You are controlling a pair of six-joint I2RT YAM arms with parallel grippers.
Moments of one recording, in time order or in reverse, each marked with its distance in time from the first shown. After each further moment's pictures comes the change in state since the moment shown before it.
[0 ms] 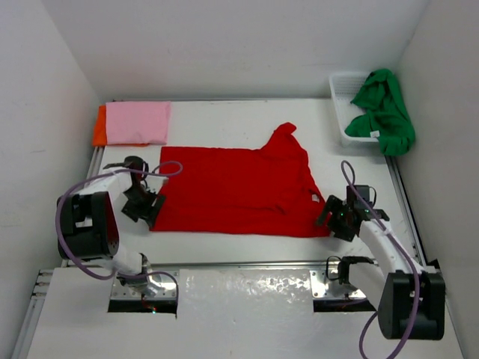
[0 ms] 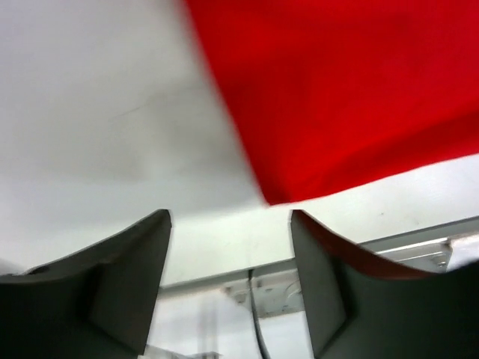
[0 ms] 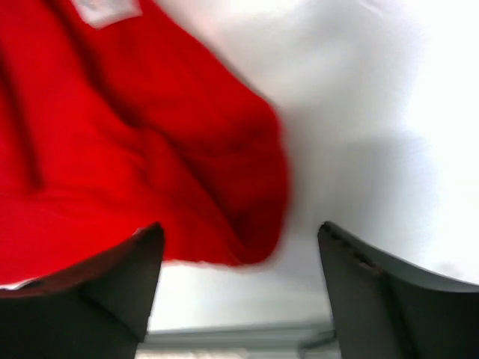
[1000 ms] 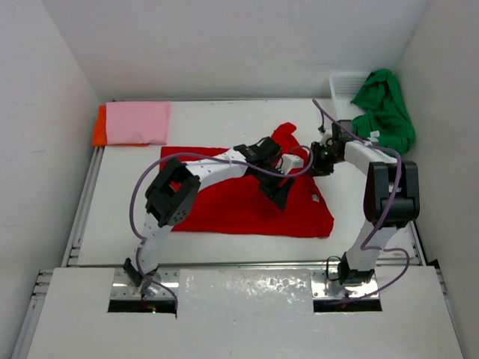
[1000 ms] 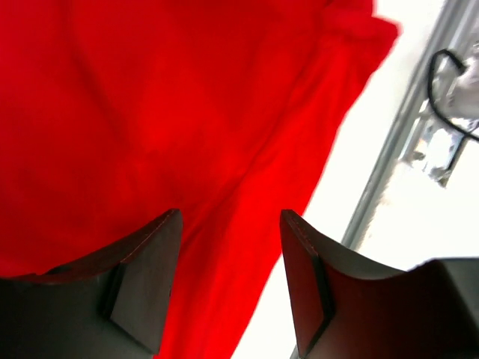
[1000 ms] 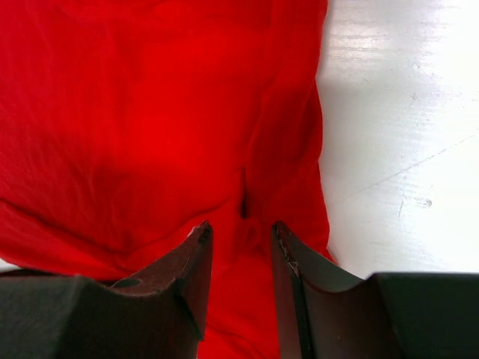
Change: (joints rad) left arm -0.917 0.659 0.861 0.286 0.515 -0.484; right arm 0.045 0.832 0.796 0.017 -0.250 -0.319
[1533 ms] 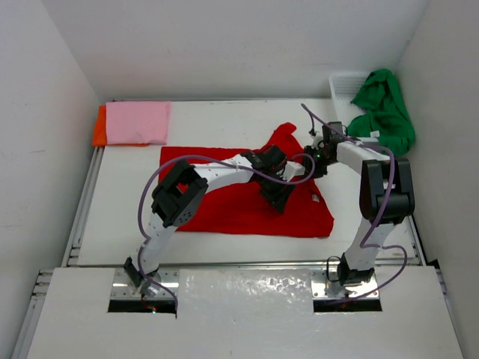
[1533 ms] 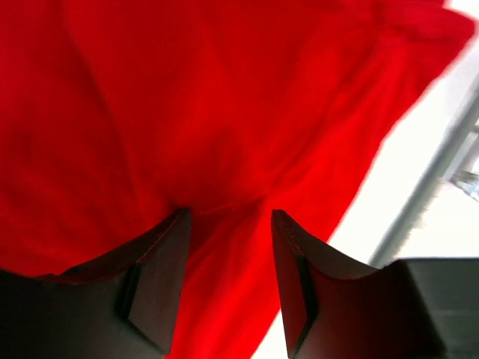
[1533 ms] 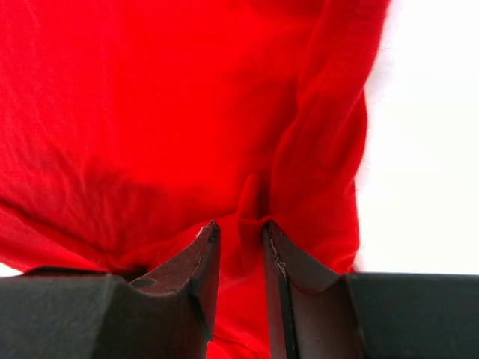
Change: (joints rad) left arm -0.058 0.047 -0.003 0.032 -0.117 -0.044; right arm 0.064 0.036 0.000 0.008 0.019 -0.017
